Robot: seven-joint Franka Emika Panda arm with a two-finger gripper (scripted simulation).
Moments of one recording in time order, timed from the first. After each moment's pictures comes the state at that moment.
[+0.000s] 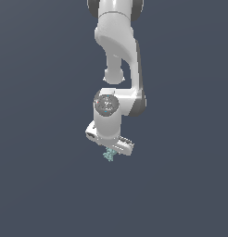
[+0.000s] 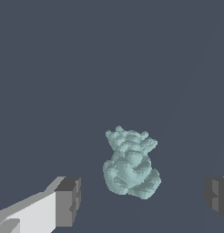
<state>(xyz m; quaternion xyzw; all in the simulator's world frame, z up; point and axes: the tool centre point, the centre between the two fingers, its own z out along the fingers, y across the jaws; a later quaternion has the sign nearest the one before) 0.064 -0.020 0.086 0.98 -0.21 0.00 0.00</state>
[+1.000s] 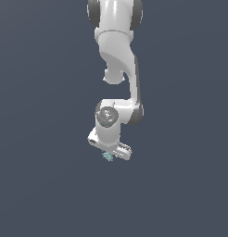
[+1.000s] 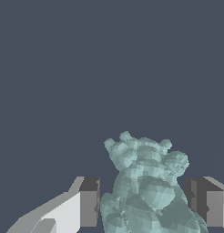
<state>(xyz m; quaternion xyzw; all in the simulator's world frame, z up) 0.064 -0.020 0.035 0.98 -0.21 0.00 0.00</state>
